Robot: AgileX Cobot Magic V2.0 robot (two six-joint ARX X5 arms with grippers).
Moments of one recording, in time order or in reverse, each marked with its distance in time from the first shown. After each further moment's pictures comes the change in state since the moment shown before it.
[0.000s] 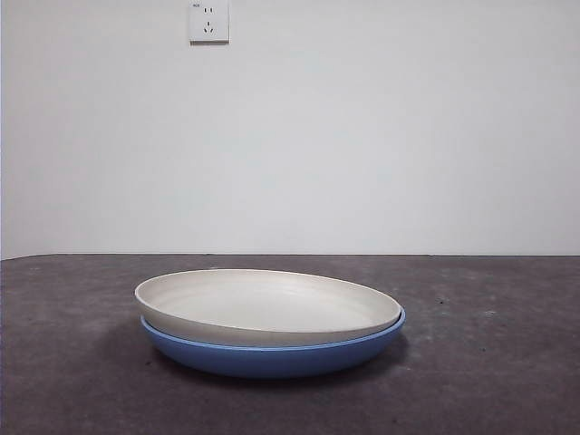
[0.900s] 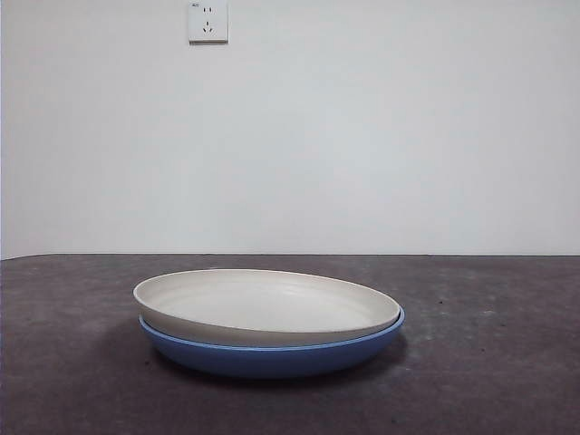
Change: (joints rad) left arm 0.000 0.000 0.000 0.000 0.000 0.000; right arm 0.056 0.016 0.051 -0.121 -0.043 0.069
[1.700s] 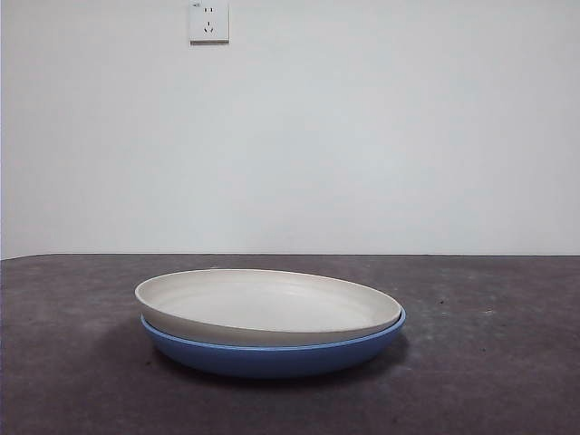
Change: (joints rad) left arm -0.009 0.135 0.124 -0.073 0.008 0.055; right arm 0.000 0.000 0.000 -0.005 0.000 0.000
